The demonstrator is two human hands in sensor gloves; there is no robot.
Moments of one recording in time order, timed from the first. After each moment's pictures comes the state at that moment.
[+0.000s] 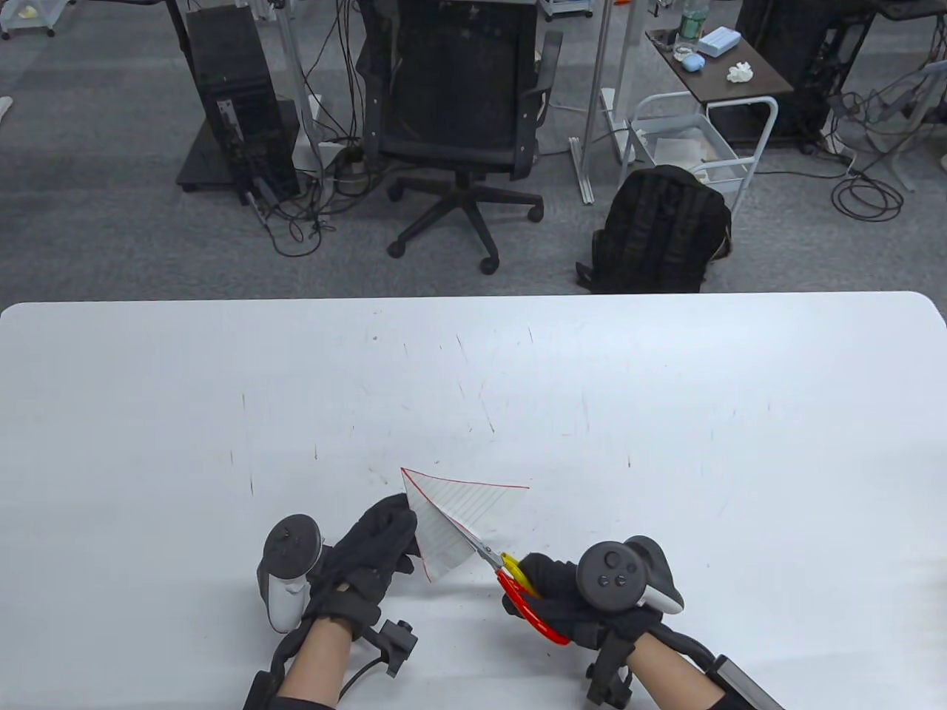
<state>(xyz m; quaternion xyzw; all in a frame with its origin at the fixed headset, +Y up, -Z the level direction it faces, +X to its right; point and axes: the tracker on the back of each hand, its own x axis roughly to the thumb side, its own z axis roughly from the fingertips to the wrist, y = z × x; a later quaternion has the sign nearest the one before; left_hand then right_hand) -0.200 -0.768 -0.306 -0.08 -0.08 0.61 0.78 0.111 -0.757 -0.283 0.34 0.10 0.88 0.33</state>
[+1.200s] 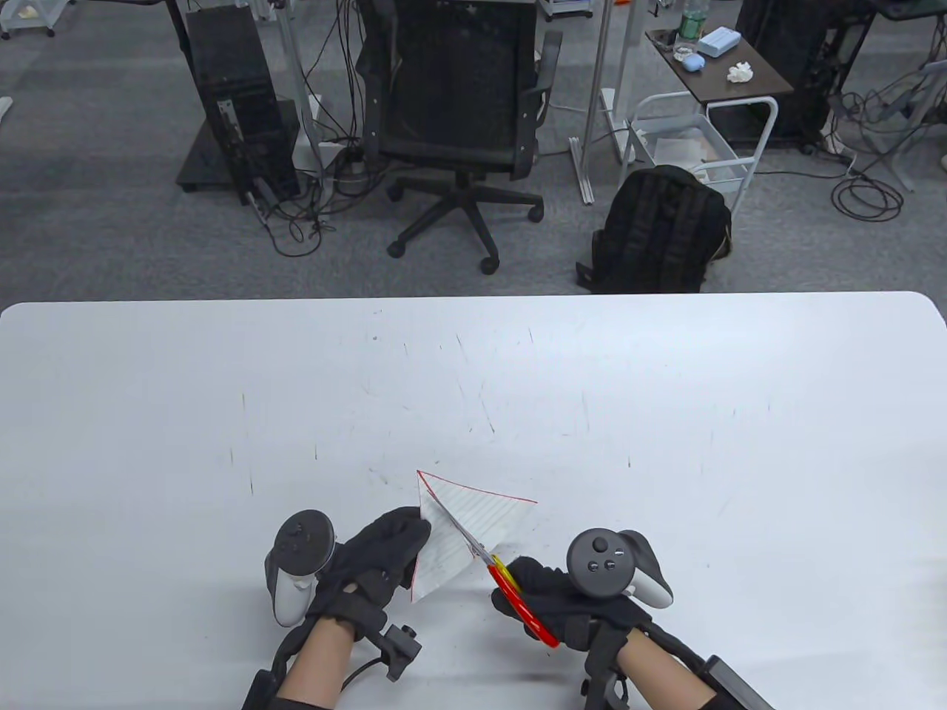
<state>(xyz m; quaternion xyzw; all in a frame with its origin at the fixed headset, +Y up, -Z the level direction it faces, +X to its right) -0.191 -0.760 -0.306 -0.09 -0.12 0.60 0.79 0.097 -0.757 -0.283 0.32 0.21 0.83 0.40</state>
